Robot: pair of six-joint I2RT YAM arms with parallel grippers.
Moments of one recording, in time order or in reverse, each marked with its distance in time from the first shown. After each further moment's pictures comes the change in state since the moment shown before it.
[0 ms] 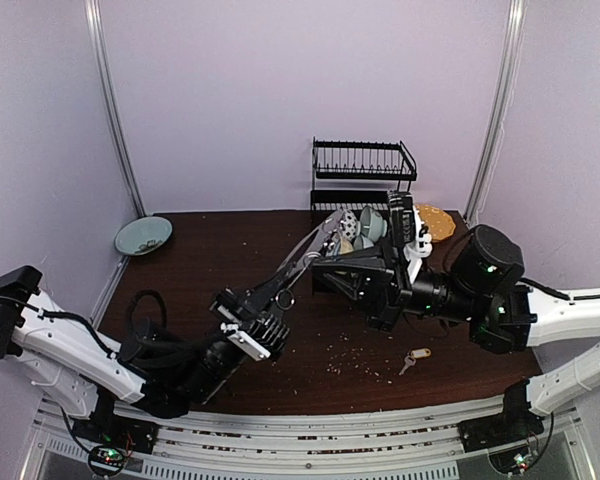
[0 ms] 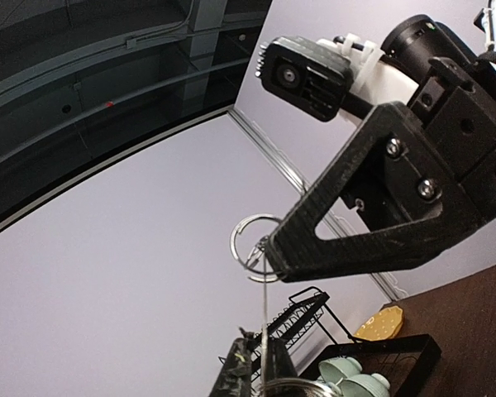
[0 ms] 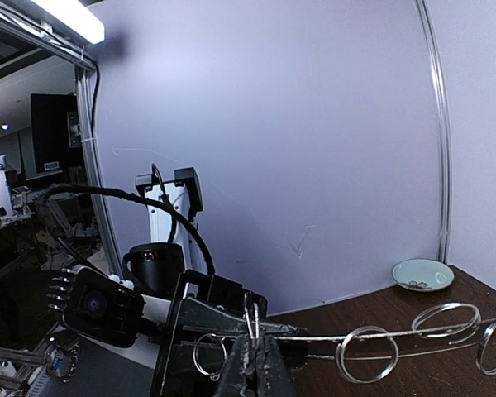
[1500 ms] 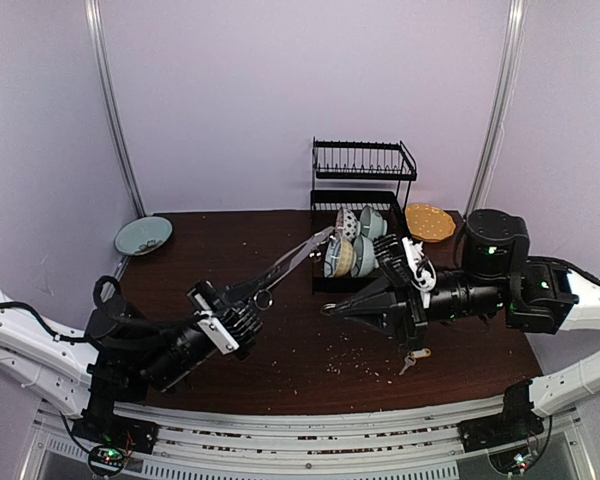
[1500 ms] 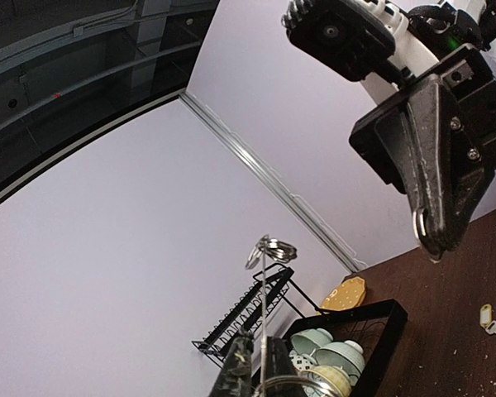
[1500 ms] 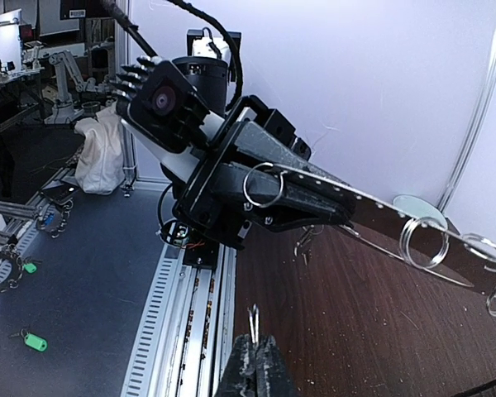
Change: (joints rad) left arm 0.018 -0.312 -0.042 -0.517 0.039 -0.145; right arm 0.000 -0.112 0.152 -0.681 -0.122 -0.370
